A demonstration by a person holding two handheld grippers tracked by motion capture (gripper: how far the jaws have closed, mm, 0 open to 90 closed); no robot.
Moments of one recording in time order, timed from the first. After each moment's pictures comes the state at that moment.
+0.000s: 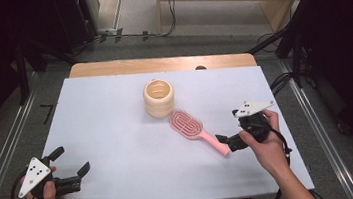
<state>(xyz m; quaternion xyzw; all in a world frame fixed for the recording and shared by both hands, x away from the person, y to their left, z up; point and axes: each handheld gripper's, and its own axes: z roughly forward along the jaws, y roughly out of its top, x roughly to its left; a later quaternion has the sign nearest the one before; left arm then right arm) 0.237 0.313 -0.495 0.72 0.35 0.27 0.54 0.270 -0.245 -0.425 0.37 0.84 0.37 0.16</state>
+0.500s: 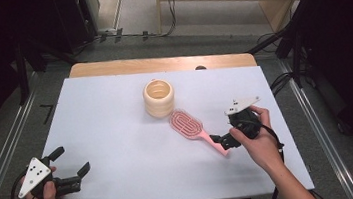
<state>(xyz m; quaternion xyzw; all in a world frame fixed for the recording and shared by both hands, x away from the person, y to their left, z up) 0.237 0.313 -0.495 0.72 0.35 0.27 0.54 0.285 -0.228 -0.428 0.38 0.86 0.32 0.14</state>
